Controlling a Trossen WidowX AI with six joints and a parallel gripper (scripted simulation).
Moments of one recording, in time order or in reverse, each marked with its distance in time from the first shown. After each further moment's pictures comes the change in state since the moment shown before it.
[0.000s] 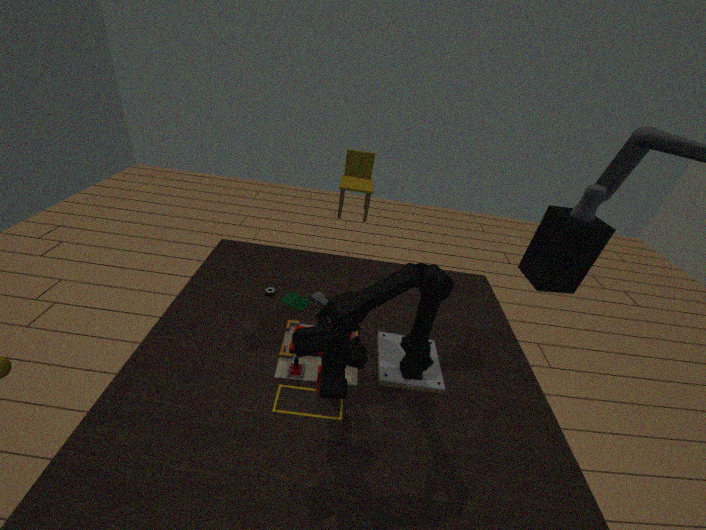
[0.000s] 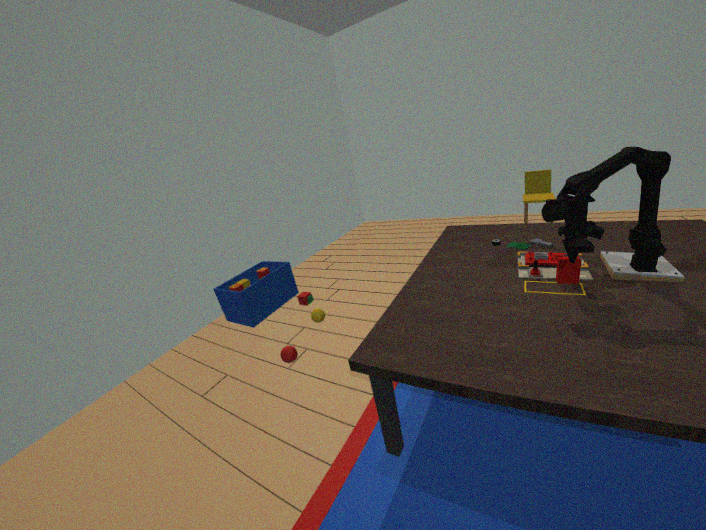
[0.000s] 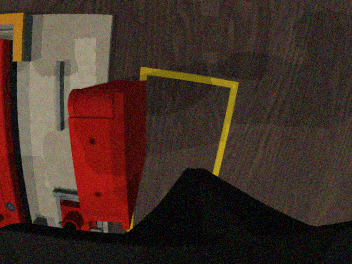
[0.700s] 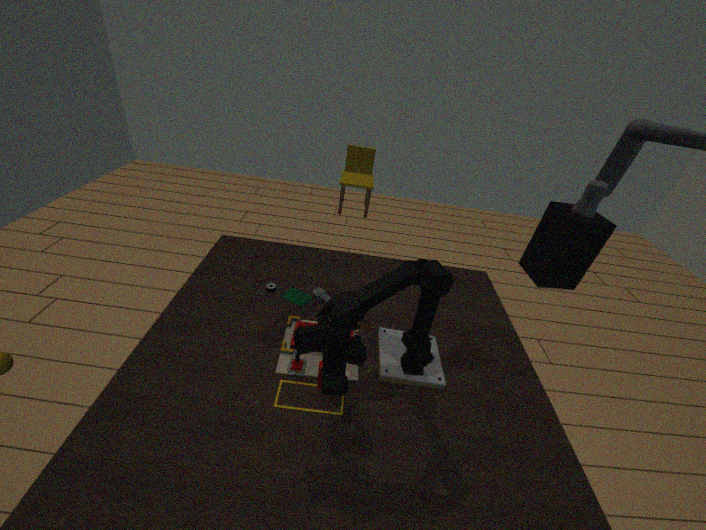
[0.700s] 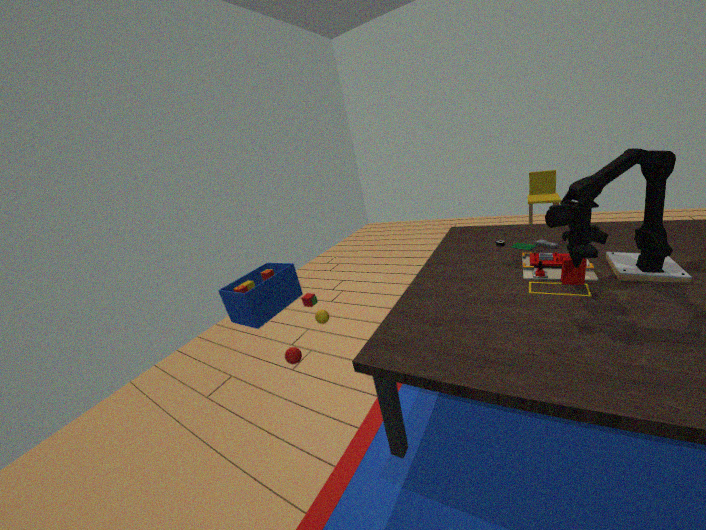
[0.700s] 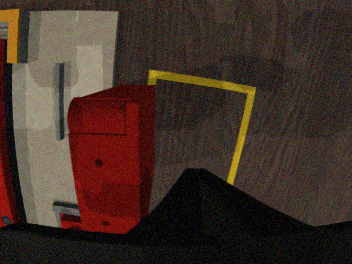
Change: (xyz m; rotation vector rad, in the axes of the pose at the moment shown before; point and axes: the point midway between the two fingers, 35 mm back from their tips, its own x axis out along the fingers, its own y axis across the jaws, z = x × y) arm 0.019 0.009 0.001 -0.001 -0.009 0.003
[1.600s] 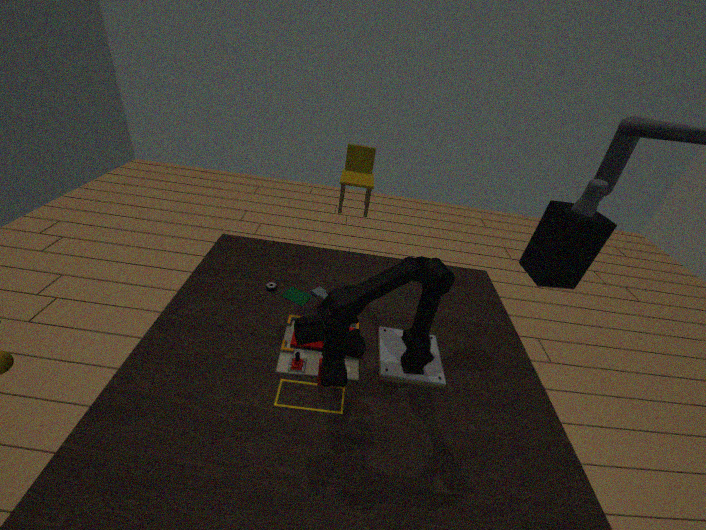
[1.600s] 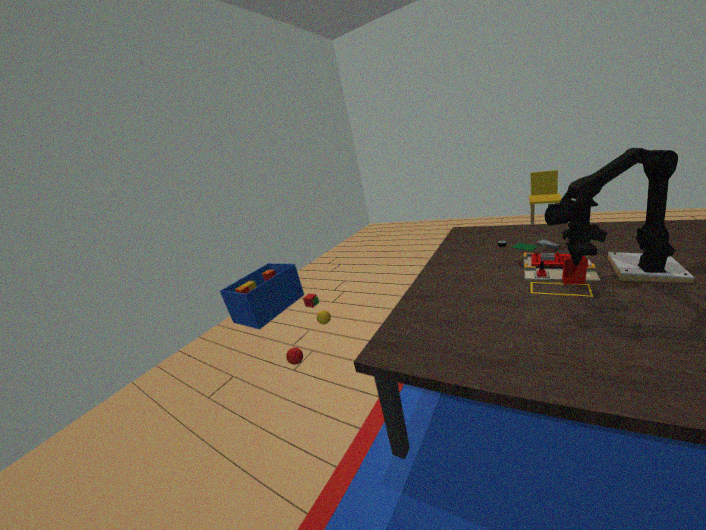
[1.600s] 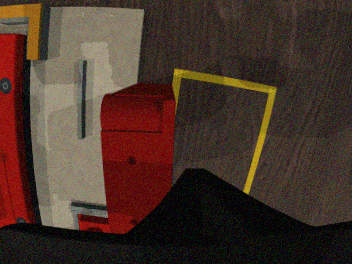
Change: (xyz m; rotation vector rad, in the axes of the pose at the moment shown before) arm 0.000 0.019 -0.002 0.000 0.000 -0.002
